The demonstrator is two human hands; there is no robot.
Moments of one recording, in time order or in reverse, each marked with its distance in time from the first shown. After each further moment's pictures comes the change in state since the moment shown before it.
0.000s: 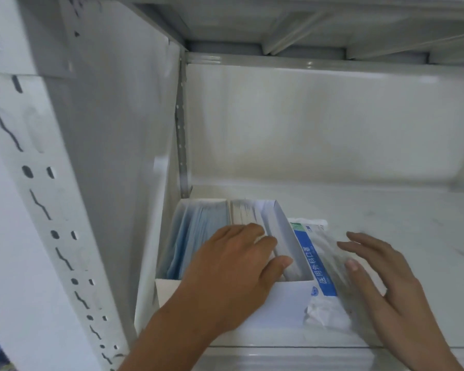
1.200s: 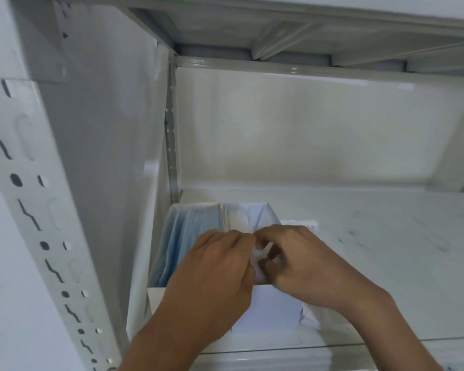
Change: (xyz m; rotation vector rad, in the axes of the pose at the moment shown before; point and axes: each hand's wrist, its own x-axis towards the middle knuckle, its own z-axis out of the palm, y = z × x) left_hand -0.006 -0.016 0.014 -0.120 0.333 0.095; right_hand 0.057 -0.099 0.039 -0.225 -0.577 -0.156
